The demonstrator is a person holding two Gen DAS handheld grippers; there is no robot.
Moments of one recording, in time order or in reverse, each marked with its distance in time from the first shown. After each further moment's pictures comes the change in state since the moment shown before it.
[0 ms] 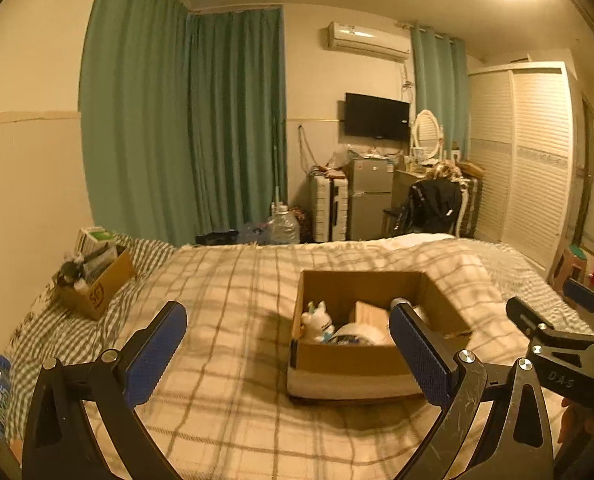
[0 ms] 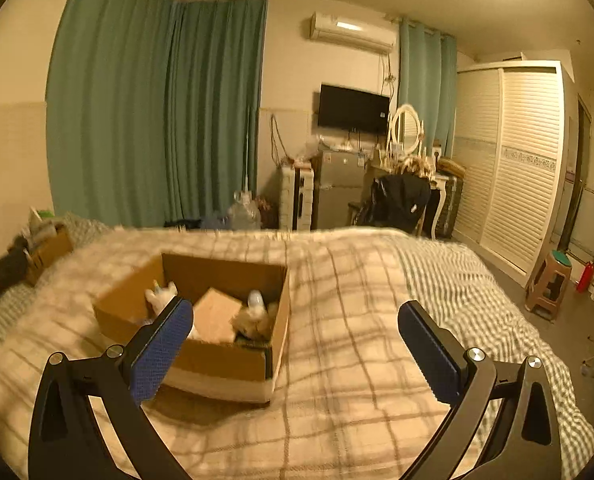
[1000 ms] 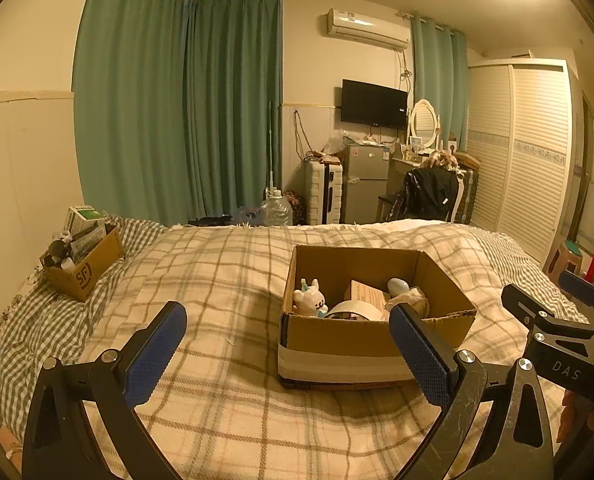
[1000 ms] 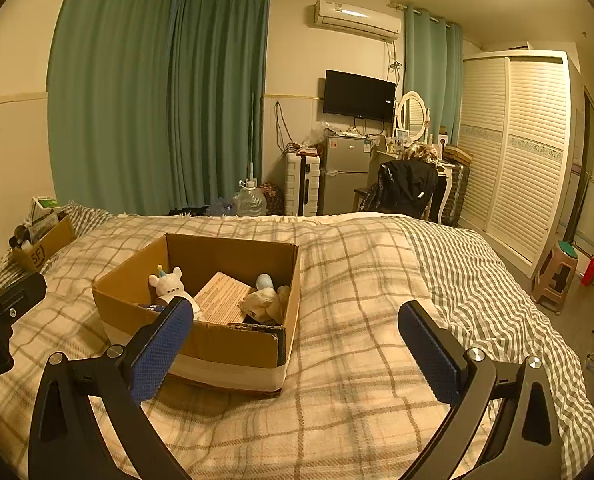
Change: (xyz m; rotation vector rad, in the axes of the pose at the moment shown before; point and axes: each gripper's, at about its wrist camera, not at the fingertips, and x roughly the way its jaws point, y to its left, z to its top) left arm 0.012 0.000 -0.016 -0.015 0.047 -0.034; right arm 0.008 0.005 -0.009 0.010 0.025 0.020
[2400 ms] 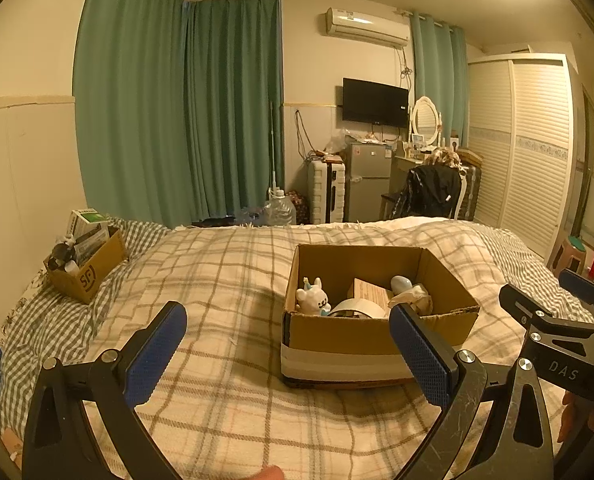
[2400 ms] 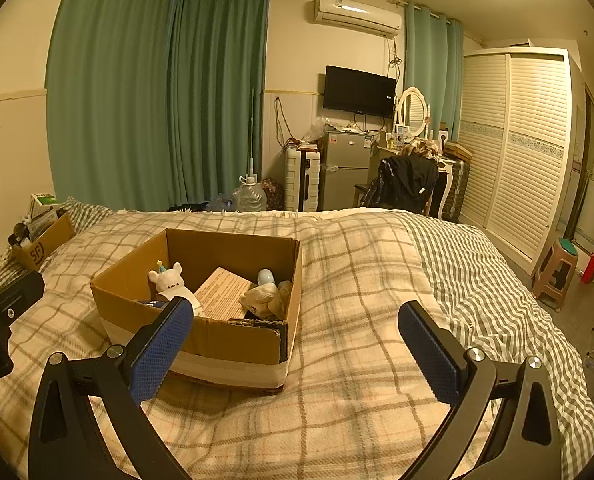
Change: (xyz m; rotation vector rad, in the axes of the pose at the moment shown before) left arm 0.000 0.000 -0.003 0.014 0.006 0.010; right arm 0.003 0.003 -0.003 -0.002 0.013 -0.001
